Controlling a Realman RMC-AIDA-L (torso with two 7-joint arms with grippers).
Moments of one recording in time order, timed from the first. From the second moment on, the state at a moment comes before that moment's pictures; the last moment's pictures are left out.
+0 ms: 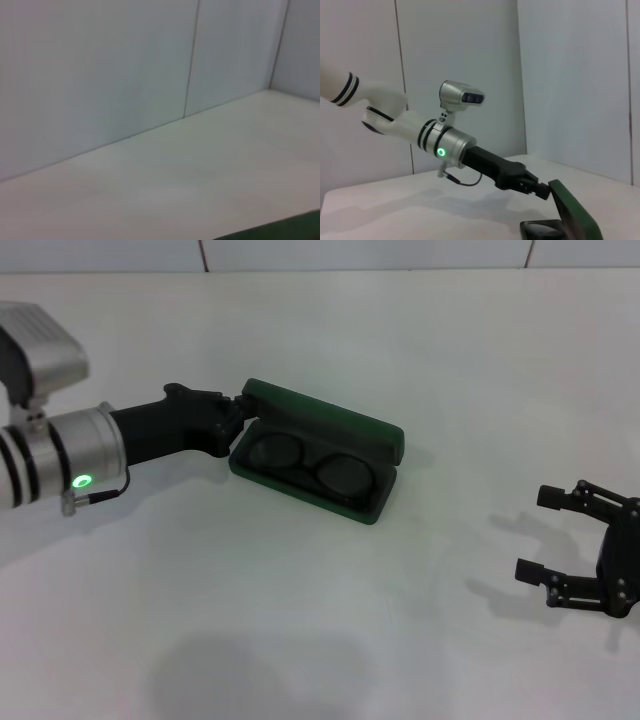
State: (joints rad) left arm -0.55 -2.08 0.82 0.46 1.77 1.13 -1.22; right arm 0.31 1.97 -1.08 -0.44 -1.47 -1.60 0.86
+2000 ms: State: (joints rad) left arm -0.48 -2.10 1.76 0.92 1.63 0.39 -2.10; right arm 0.34 1.97 -1.08 -0.43 -1.47 -1.56 0.85
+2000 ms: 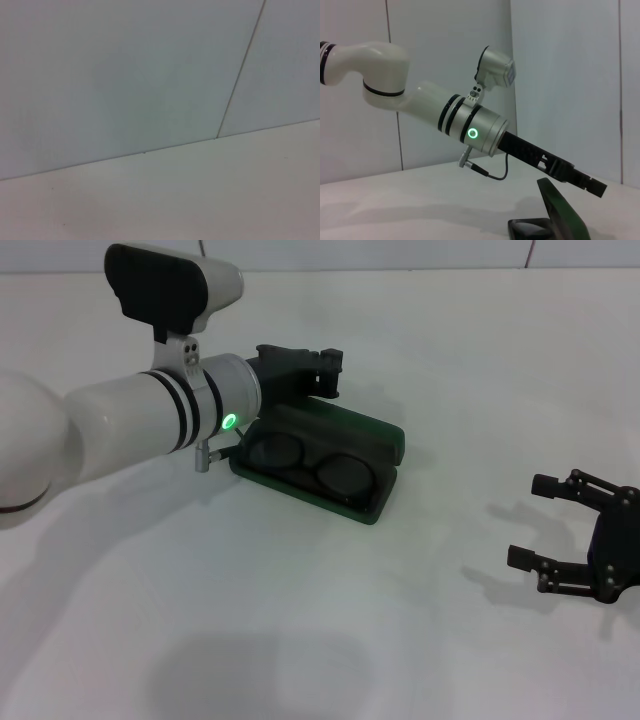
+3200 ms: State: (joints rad) left arm -0.38 -2.09 1.76 0.92 1.63 0.41 -2.04; right arm 0.35 1.98 -1.08 -0.43 -1.47 -1.55 0.86
